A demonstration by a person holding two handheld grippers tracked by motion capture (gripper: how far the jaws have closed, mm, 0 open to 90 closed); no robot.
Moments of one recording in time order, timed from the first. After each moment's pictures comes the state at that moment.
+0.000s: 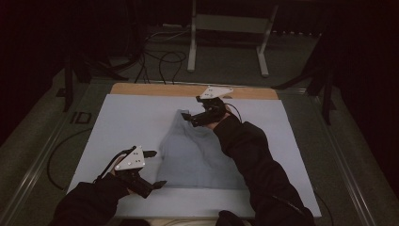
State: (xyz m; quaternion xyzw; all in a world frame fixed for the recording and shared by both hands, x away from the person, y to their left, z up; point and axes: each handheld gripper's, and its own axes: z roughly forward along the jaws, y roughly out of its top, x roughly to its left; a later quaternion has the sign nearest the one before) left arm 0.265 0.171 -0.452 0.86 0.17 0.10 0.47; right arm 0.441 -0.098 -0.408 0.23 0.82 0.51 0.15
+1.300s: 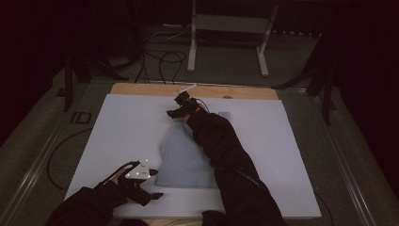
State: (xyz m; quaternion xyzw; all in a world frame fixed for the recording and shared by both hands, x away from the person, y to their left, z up) left arm 0.260 0.176 -0.501 0.91 0.17 0.04 0.37; right arm 0.529 -0.018 -0.493 0.32 0.86 0.39 0.11
